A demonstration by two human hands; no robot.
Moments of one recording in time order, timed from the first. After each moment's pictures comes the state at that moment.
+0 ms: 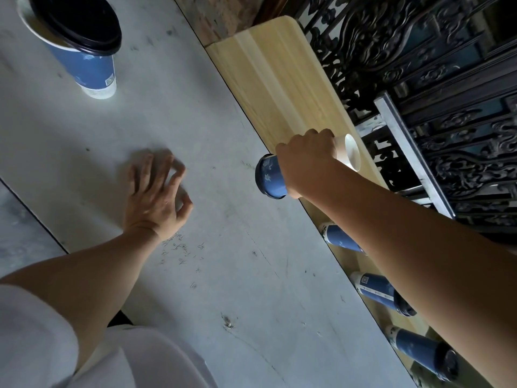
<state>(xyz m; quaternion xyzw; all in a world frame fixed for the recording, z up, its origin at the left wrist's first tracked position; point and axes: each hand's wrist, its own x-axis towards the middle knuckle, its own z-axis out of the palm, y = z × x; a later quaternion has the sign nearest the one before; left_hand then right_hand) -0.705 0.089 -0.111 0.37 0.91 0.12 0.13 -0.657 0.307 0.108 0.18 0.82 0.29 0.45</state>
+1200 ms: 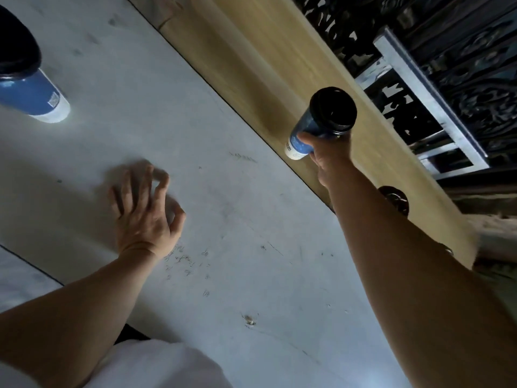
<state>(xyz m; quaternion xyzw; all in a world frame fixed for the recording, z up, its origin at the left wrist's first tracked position) -0.704 0.093 -0.108 0.36 0.92 0.10 0.16 -0.576 0.404 -0.004 0.66 0.51 -0.50 -0.22</state>
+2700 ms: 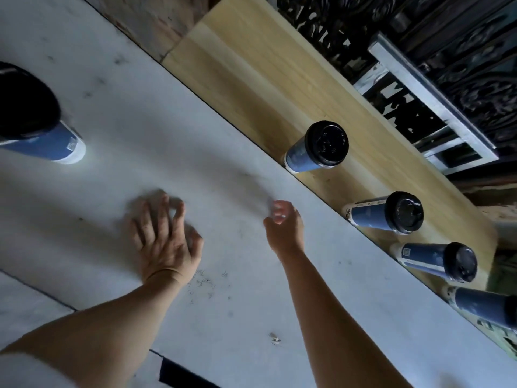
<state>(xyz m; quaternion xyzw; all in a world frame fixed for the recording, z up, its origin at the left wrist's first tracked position) -0.706 0.092 -0.112 0.37 0.91 0.08 0.16 -0.566 0.257 -0.051 0.68 0.63 -0.38 -0.02</state>
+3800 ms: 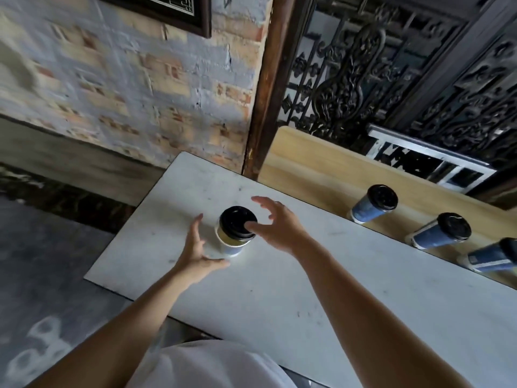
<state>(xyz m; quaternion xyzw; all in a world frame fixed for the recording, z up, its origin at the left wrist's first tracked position) -1.033 0.035 -0.018 0.31 0.69 0.42 0.49 -0.861 0.152 0.112 0.52 0.75 -0.41 -0.04</state>
